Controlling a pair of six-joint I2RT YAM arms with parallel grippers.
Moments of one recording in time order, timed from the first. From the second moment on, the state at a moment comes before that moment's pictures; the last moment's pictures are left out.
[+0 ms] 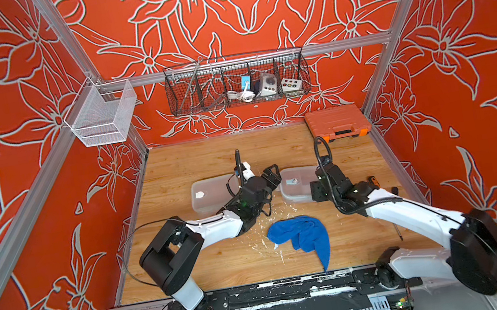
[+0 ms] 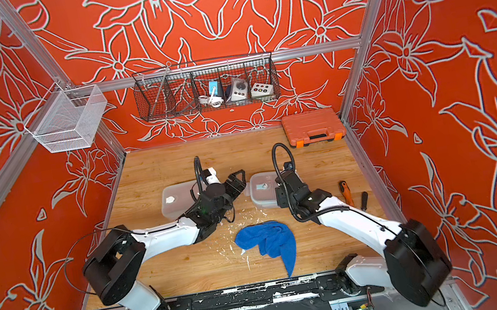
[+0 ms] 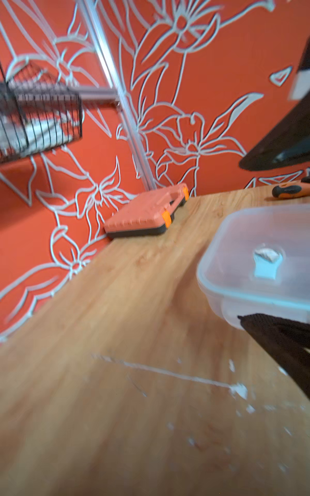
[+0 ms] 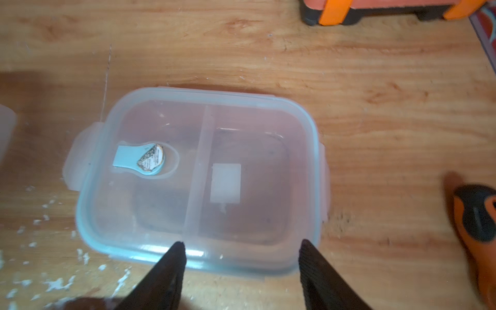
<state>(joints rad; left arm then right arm) -0.70 1.64 0.89 0.52 -0.24 -1.03 0.59 1.16 0.72 -0.41 0.33 0.46</state>
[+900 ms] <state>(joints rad) -0.63 2.07 1.44 -0.03 0.16 -0.24 0.46 1.25 0.64 -0.36 0.09 0.67</state>
